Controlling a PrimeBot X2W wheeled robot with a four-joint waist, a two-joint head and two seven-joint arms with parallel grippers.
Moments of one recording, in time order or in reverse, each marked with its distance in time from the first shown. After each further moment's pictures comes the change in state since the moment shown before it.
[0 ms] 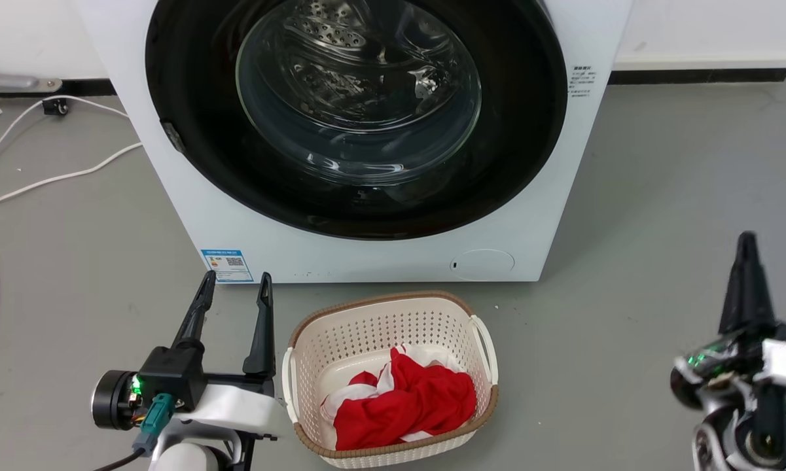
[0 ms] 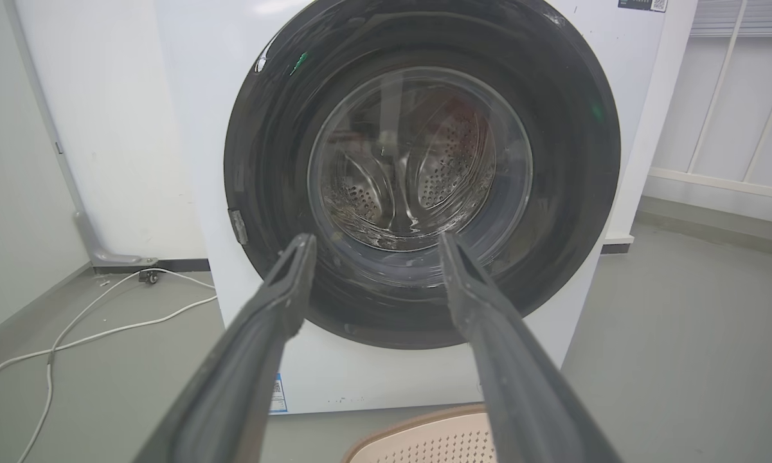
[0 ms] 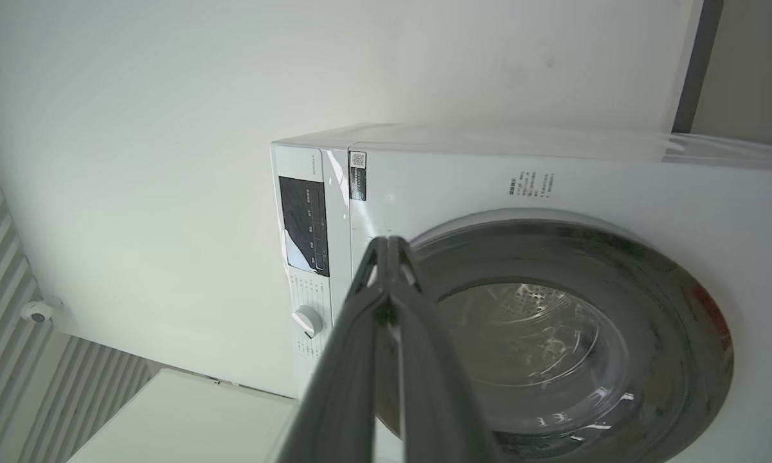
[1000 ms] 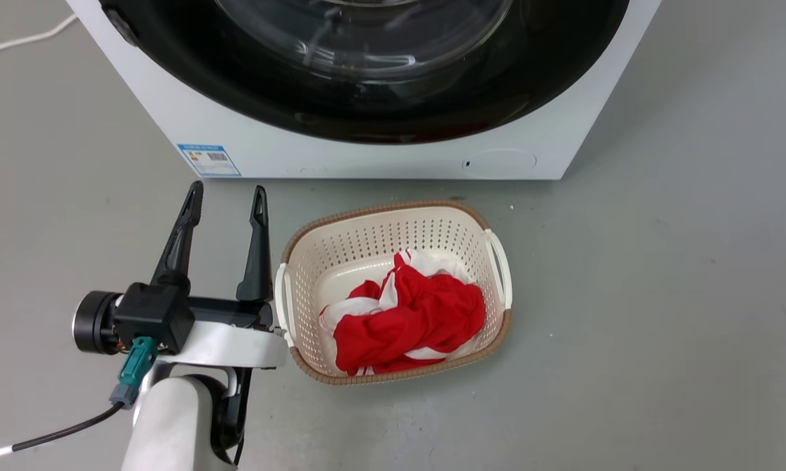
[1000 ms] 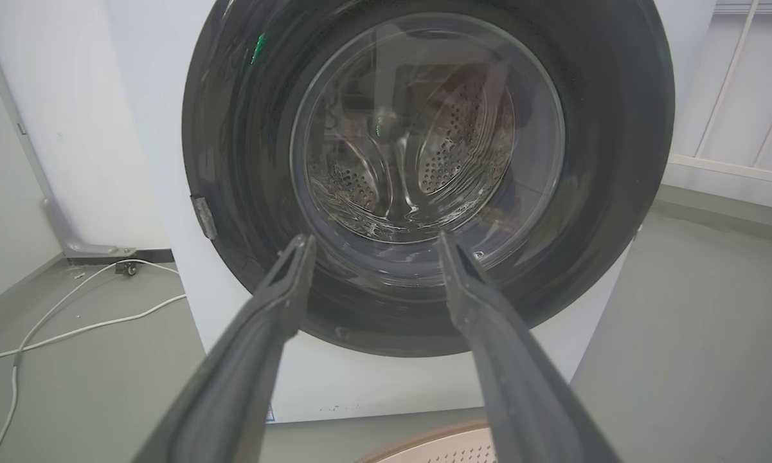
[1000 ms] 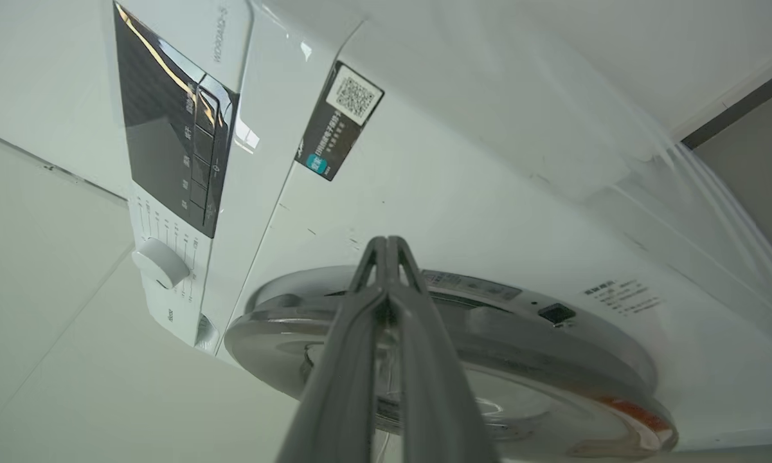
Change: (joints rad) left arm -0.150 0.000 0.001 -0.080 0.002 -0.009 0.000; right arm -1.184 -0.391 0.328 0.871 0.042 0.000 0.499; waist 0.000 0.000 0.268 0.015
